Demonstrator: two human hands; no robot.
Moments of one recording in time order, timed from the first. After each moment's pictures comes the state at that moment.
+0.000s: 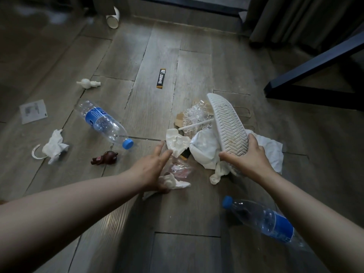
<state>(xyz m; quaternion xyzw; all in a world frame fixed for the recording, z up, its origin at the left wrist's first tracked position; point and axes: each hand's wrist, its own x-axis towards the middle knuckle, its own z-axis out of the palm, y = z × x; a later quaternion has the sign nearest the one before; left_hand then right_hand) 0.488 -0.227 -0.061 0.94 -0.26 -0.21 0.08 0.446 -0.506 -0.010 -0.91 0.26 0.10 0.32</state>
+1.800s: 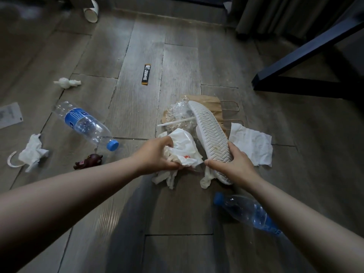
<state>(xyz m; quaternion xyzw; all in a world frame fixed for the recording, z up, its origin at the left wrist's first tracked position) 0.511 -0.267 -0.036 0.90 -0.22 -0.21 0.31 0.424 -0.501 -0.018 -0.88 0.24 0.13 0.38</state>
